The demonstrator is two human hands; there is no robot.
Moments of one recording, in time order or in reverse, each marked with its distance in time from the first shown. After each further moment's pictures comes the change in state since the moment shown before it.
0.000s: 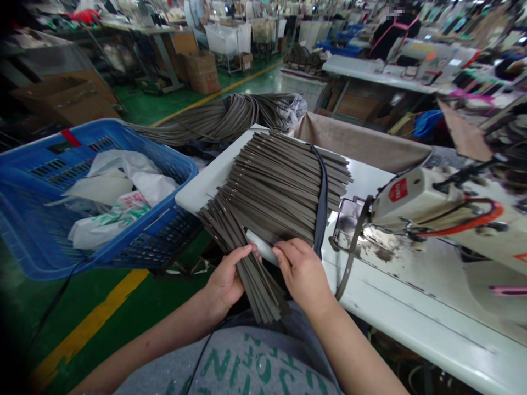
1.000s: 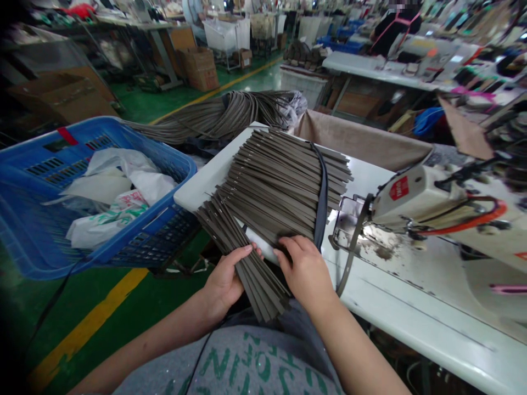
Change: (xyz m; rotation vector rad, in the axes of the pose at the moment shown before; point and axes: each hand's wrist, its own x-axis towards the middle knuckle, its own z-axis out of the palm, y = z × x) left_hand -0.001 -0.001 -0.002 -0.001 0.016 0.003; right_hand -0.001 0.006 0.001 -0.078 0.021 -0.001
